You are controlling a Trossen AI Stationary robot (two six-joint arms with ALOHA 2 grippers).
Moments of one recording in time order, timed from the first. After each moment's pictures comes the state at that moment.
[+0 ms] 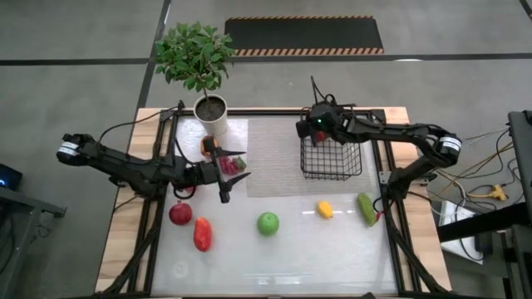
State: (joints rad) left arm -0.23 1.04 0.70 0.49 -0.48 0.50; right arm -0.50 1.51 0.92 -0.14 0.47 0.42
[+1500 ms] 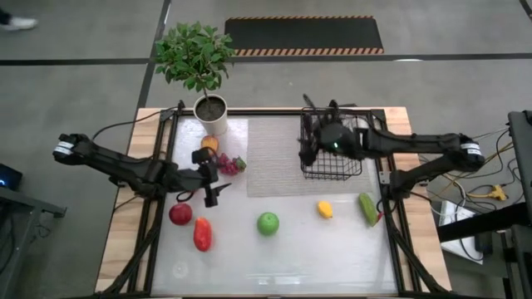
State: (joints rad) left arm -0.25 0.94 0.65 -0.34 -0.54 -0.11; right arm -0.11 1.27 1.08 -0.43 0.44 0.34
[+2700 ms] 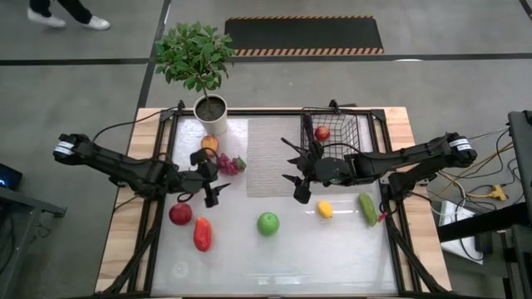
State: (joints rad) left arm -0.25 0.94 0.63 -0.35 -0.56 -0.23; right arm 0.16 1.37 1.08 -0.26 0.41 0.21
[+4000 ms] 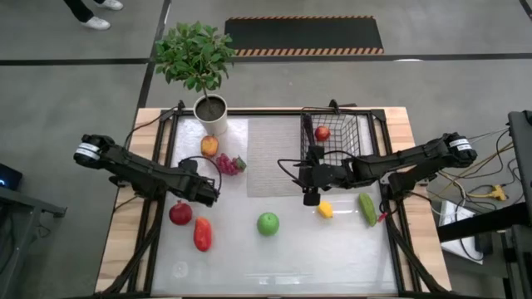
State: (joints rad) left arm -0.25 1.33 0.79 -1.25 -0.40 -1.75; right arm 0.16 1.37 1.00 -0.36 0.41 -0.11
